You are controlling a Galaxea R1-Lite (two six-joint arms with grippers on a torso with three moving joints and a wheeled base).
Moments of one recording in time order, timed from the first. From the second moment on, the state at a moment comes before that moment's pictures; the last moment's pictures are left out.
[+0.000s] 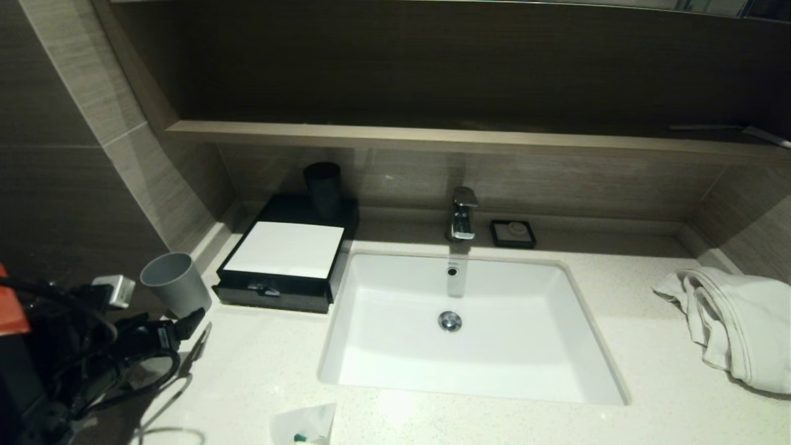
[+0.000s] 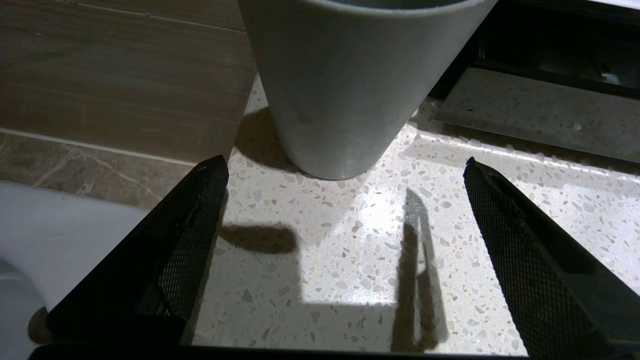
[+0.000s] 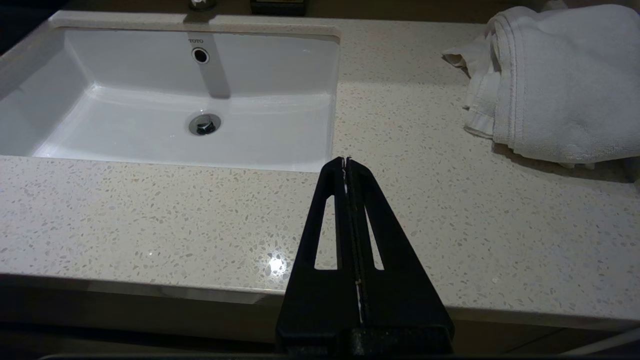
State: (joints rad) left arm 0.25 2.09 -0.26 -1.52 -0.23 0.02; right arm 0.00 0.00 0.00 0.00 0.00 0.00
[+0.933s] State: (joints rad) left arm 0.25 2.12 -0.30 -1.52 -0.23 0.02; right arm 0.00 0.00 0.00 0.00 0.00 0.00
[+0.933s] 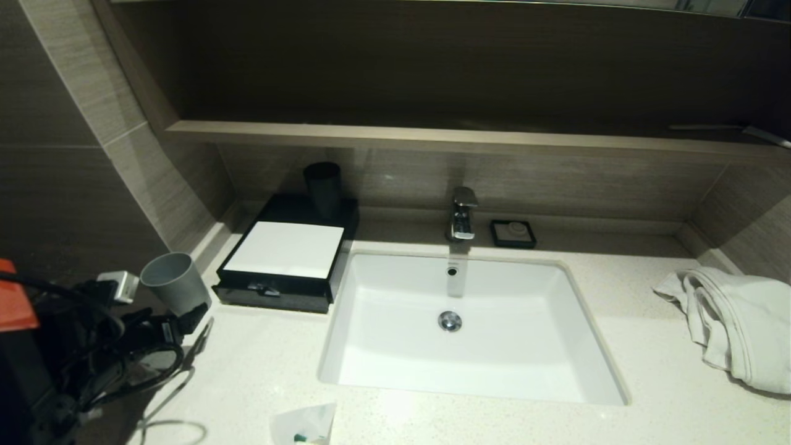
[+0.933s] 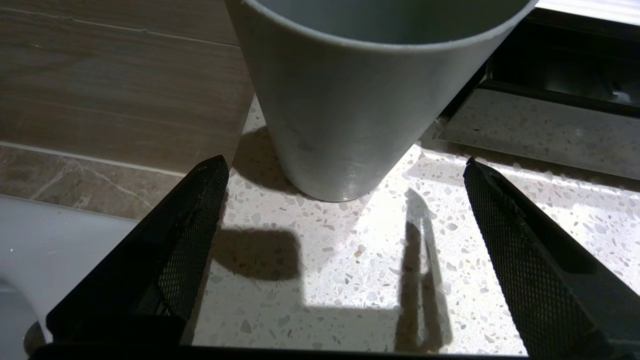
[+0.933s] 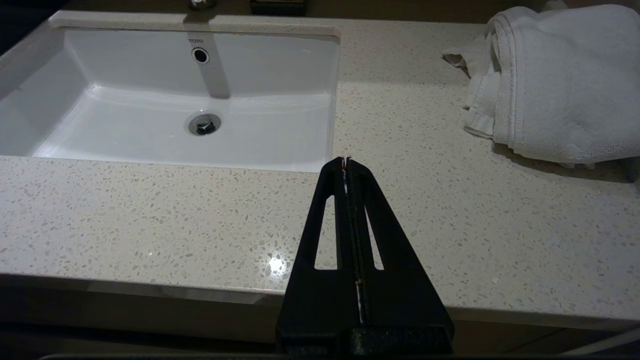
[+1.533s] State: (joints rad) left arm 0.24 2.14 -0.34 -1.52 -0.23 0.02; right arm 0.00 0.00 0.00 0.00 0.00 0.00
